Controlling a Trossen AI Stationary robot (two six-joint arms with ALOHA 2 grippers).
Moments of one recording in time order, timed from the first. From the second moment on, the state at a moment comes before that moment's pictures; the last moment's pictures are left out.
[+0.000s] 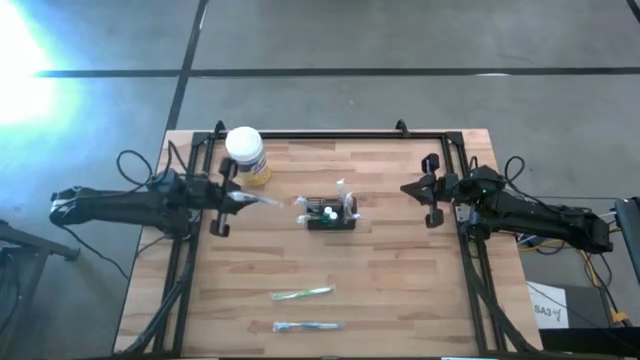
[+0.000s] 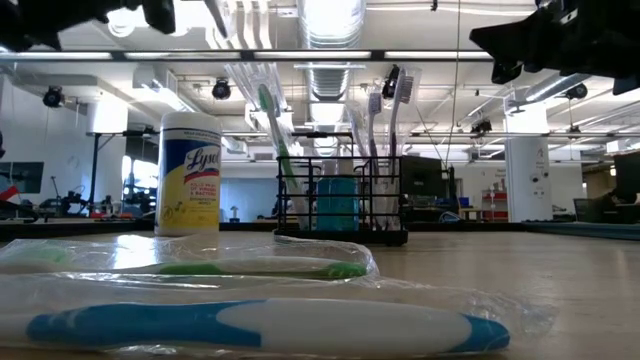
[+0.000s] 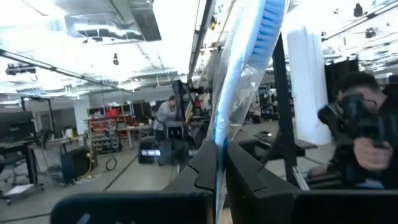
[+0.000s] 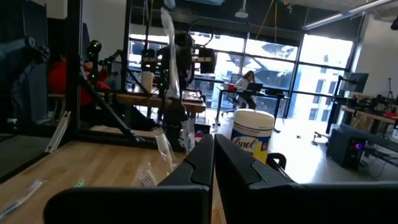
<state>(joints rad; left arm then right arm) 0.07 0.61 0.35 0.59 0.19 0.07 -0.38 0.47 0.18 0.48 -0.37 -0.04</state>
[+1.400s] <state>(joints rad) 0.40 1.27 0.43 0.95 0.55 -0.03 -0.38 0.47 0.18 0.46 -0.37 -0.06</state>
